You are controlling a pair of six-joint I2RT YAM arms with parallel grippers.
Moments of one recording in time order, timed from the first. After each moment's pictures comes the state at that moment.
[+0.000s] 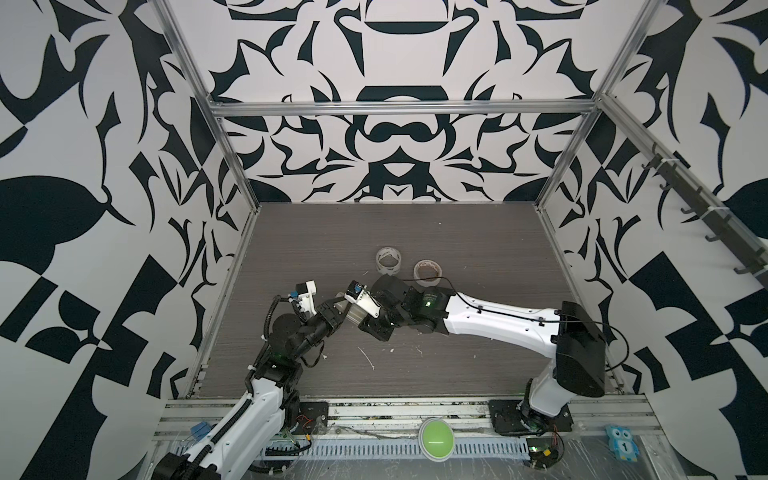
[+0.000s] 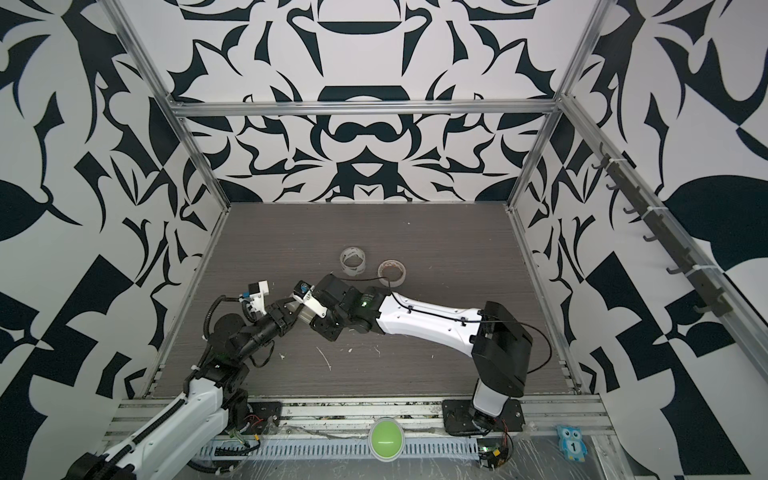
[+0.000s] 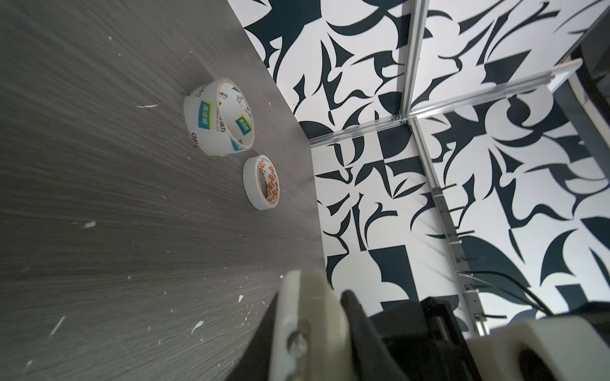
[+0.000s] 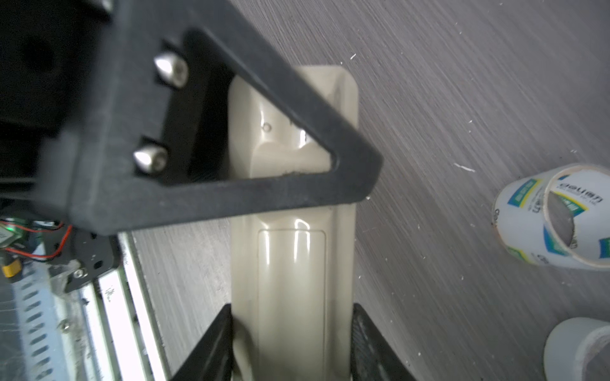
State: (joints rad) left arm -0.34 0.68 0.09 0.52 0.45 -1.23; right arm 1.09 1.66 1.28 -0.46 -0.07 0.03
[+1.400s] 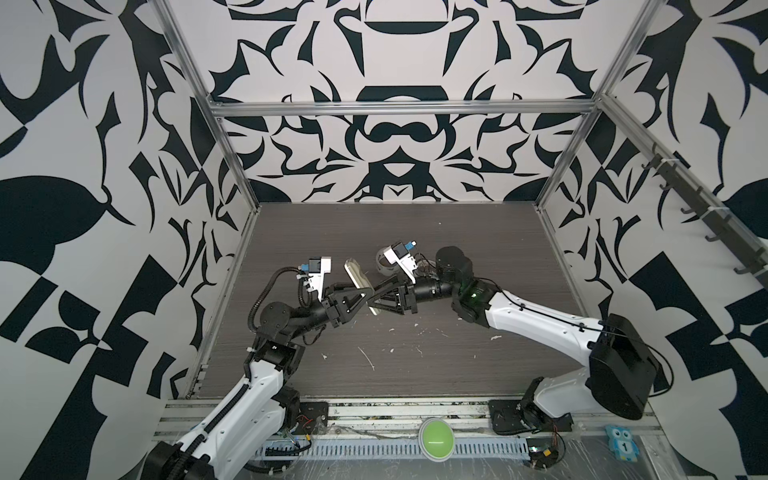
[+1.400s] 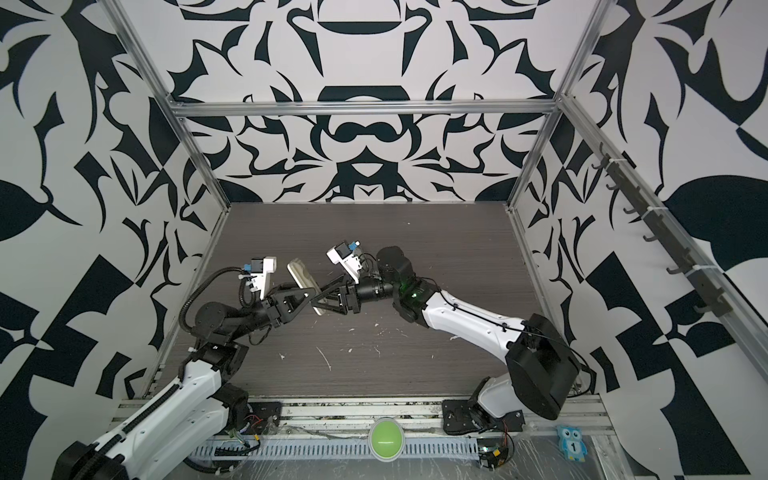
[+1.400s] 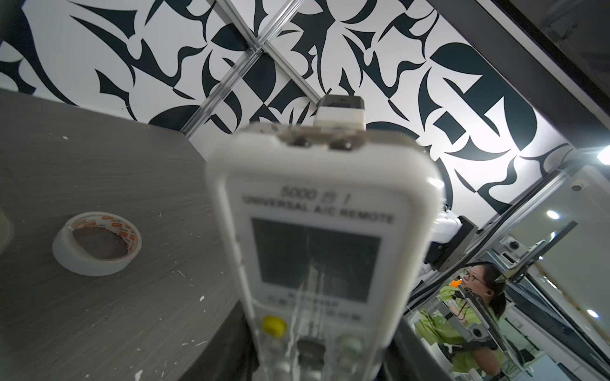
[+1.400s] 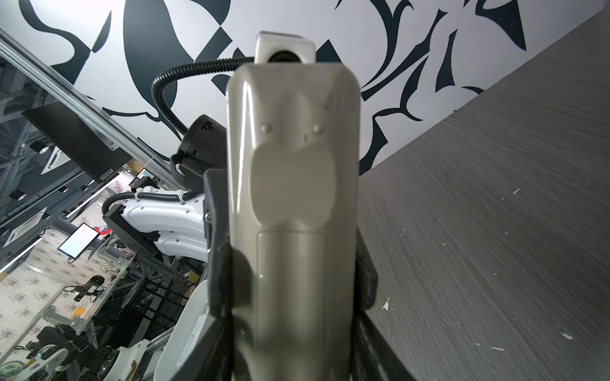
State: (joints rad) left arm -0.39 0.78 0.30 0.80 0.83 -1.03; right arm 0.80 1.44 0.95 0.36 -0.90 0.60
